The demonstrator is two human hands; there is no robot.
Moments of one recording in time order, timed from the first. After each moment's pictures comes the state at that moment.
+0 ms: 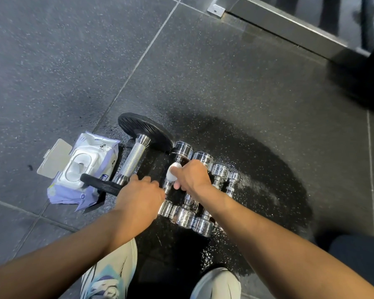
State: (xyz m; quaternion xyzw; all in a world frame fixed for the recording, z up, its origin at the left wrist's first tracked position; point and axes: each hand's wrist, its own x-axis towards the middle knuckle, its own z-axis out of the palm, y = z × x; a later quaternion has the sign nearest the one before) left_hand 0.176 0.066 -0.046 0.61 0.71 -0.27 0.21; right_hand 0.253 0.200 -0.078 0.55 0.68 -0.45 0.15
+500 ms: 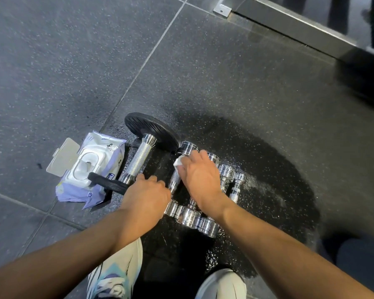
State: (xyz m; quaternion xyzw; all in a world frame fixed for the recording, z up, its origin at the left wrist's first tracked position) left_hand 0.175 0.064 -0.049 0.61 0.72 -0.26 0.21; right_hand 0.270 0.192 -0.069 0.30 0.95 -0.08 0.03
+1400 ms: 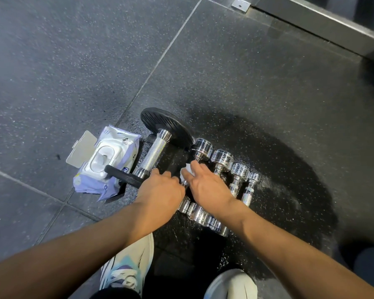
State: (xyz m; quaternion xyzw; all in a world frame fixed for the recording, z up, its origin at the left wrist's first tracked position) left_hand 0.177 0.065 -0.041 0.62 0.71 -0.27 0.21; right_hand 0.285 0.178 -0.083 0.13 0.98 -0.12 0.13
